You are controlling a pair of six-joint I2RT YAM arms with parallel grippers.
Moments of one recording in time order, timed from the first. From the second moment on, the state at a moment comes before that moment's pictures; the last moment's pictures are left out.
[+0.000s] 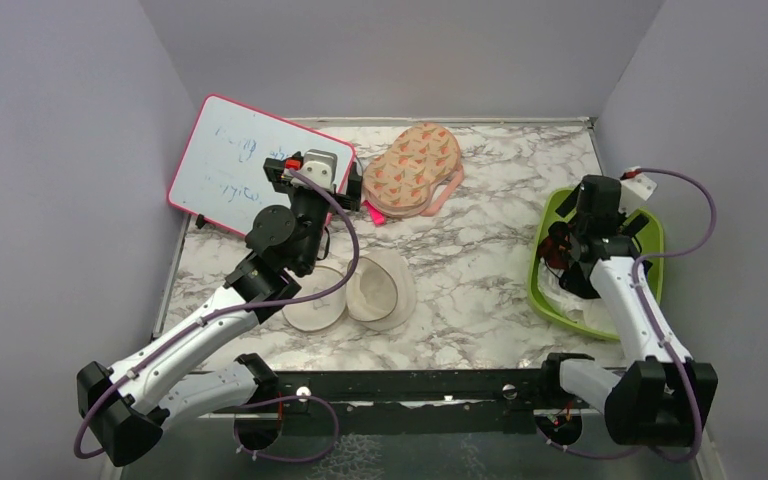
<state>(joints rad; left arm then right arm) -0.78 0.96 0.88 0.30 -0.57 0.21 -0.05 1.13 0.81 -0.31 0.61 0.50</state>
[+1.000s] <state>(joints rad) -0.78 1.04 0.88 0.29 -0.57 0.21 0.67 1.41 1.10 -0.25 -0.61 0.33</state>
